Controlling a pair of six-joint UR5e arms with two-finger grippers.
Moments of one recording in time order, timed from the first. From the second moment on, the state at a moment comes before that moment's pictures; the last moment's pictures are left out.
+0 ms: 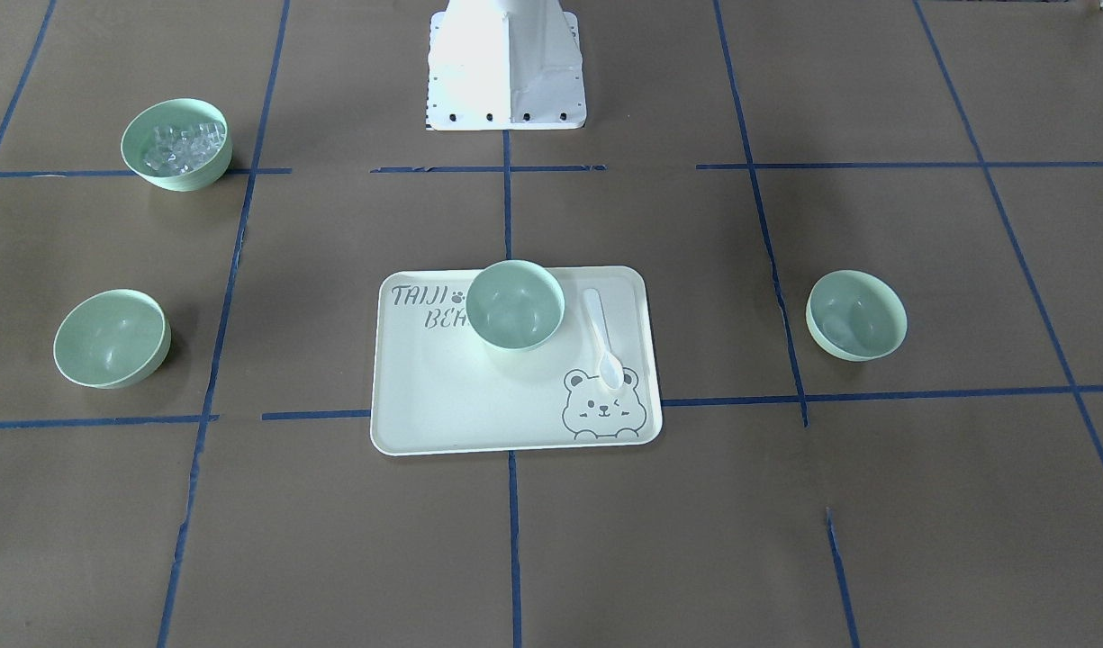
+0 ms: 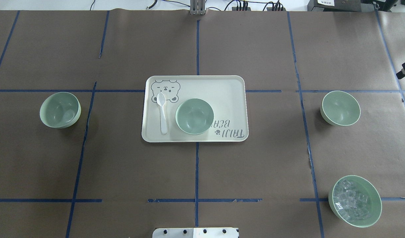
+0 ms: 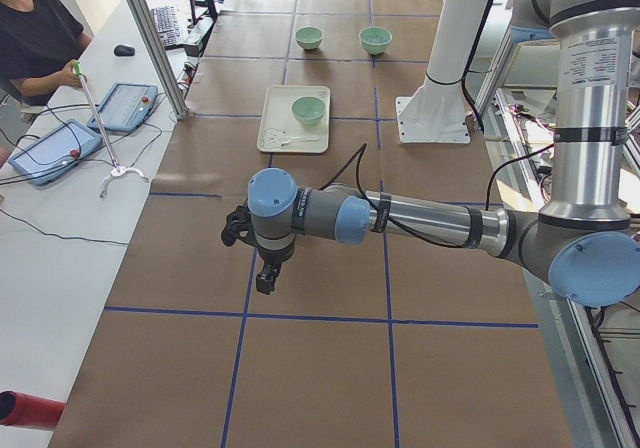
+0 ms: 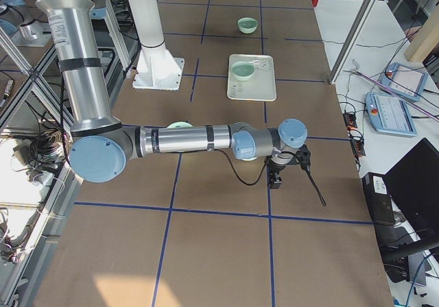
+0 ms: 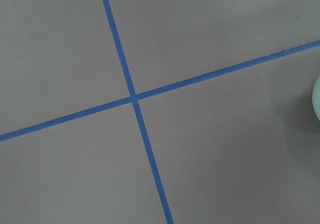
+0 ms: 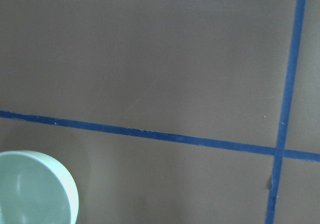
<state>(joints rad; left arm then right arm) -1.54 -1.52 -1.76 -1.61 -2.38 0.17 1.36 -1.40 1.47 -1.43 2.44 0.21</state>
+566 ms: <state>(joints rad) -1.54 -1.52 -1.75 -1.65 -2.37 0.16 1.14 -1.49 1.48 -1.00 2.33 0.67</state>
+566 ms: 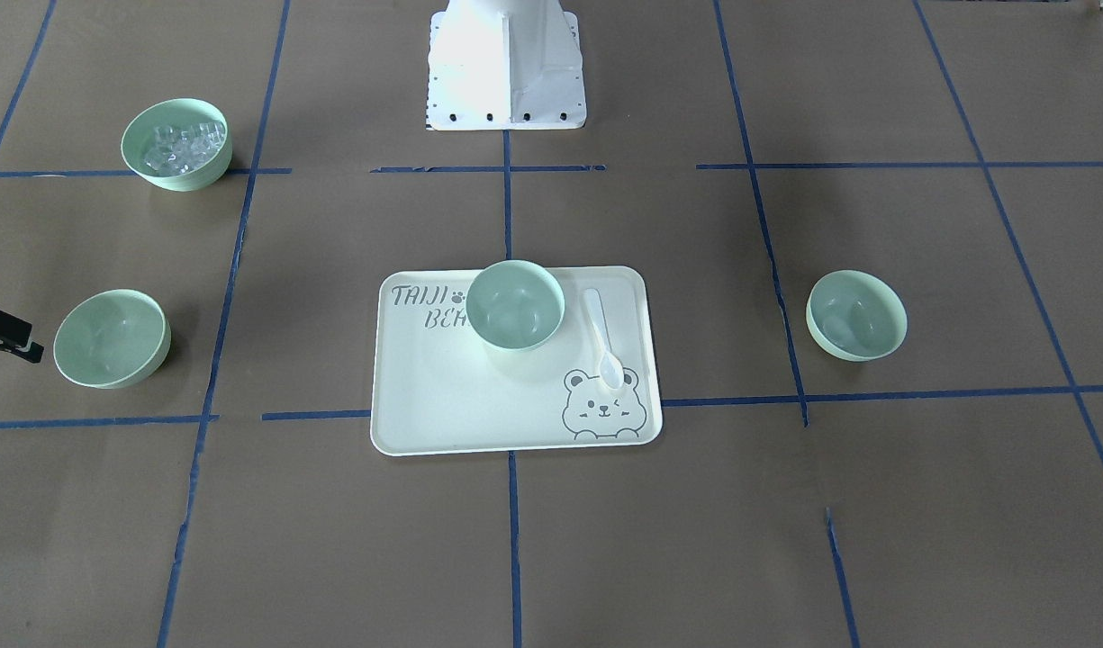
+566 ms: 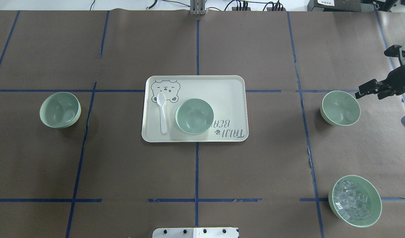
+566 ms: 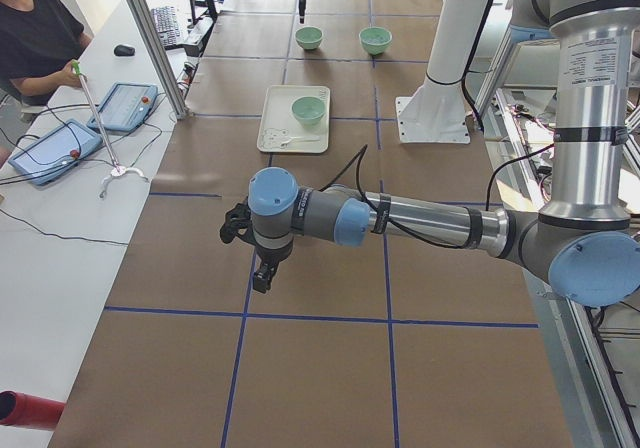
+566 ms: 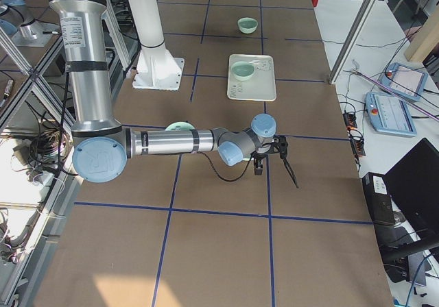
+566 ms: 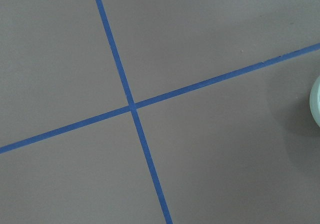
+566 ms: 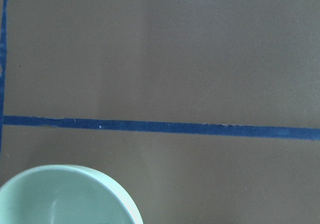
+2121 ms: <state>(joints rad) -1.54 -1.52 -1.76 -1.67 -2.37 0.16 1.04 -1.52 1.62 -0.98 2.34 0.86</state>
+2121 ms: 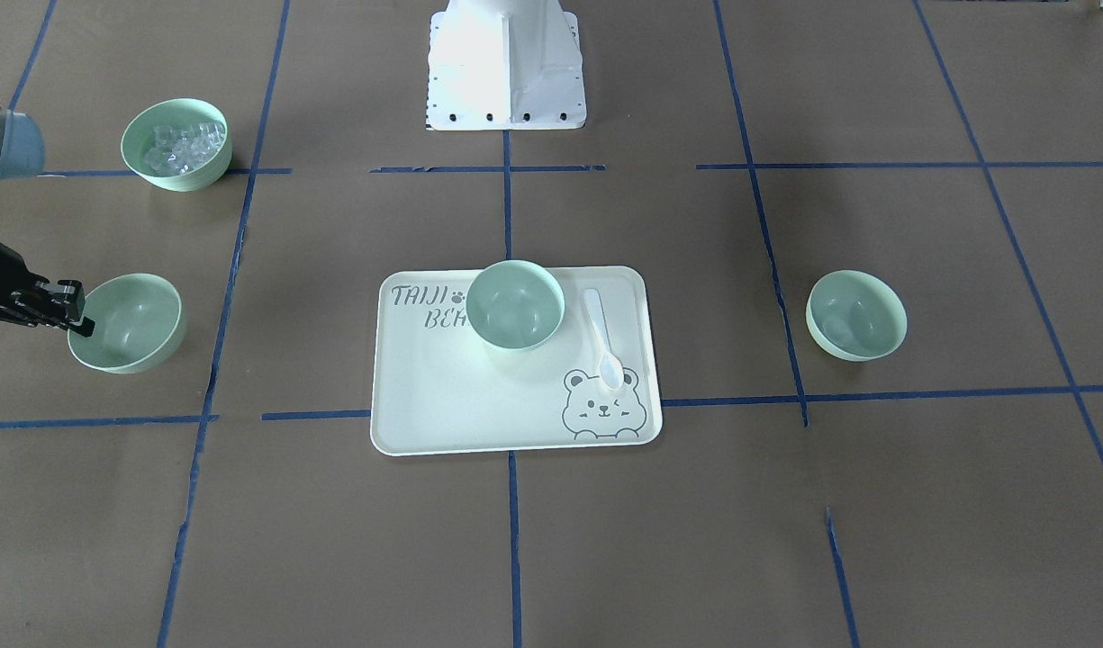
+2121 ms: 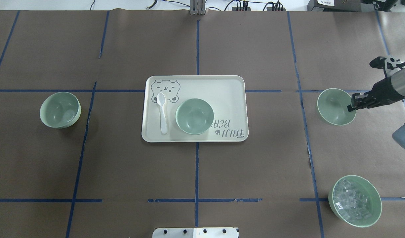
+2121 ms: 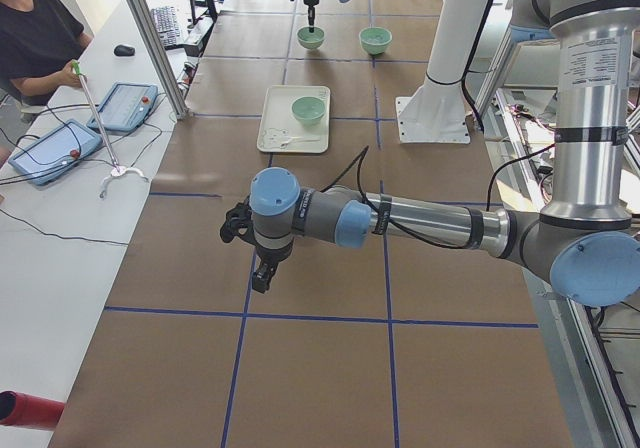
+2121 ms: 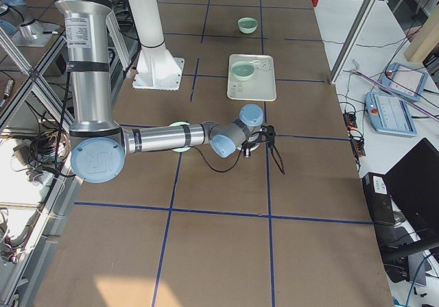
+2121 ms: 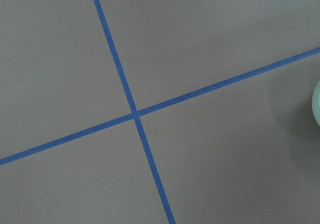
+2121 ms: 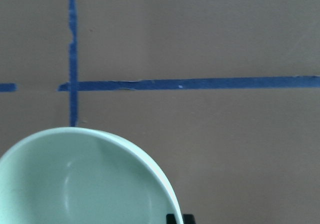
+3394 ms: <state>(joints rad) -1.34 -1.53 -1.75 -1.93 -2.38 -0.31 0.60 -0.92 1.62 -1.30 2.04 1.54</state>
